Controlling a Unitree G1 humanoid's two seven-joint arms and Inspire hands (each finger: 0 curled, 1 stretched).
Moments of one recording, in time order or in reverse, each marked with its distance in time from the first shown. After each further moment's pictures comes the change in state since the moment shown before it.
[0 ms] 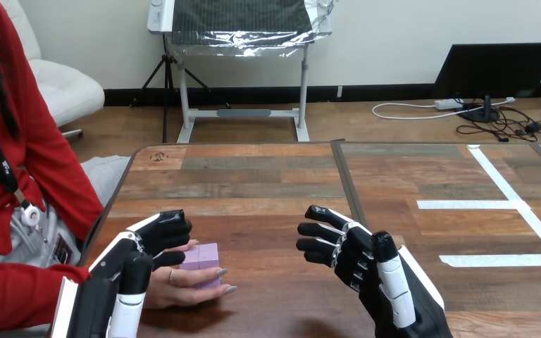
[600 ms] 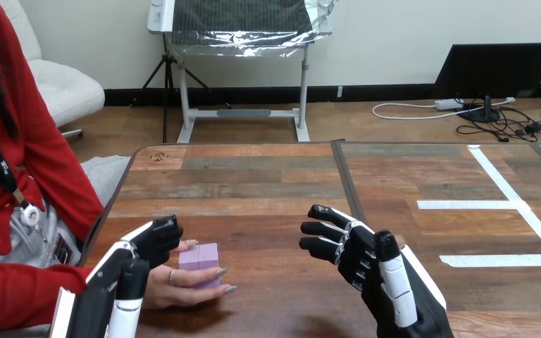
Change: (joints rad) left arm 0.031 0.005 -0.003 0.000 0.002 0.000 0.015; right arm -0.003 0.000 0.000 0.014 0.000 -0.018 -0.014
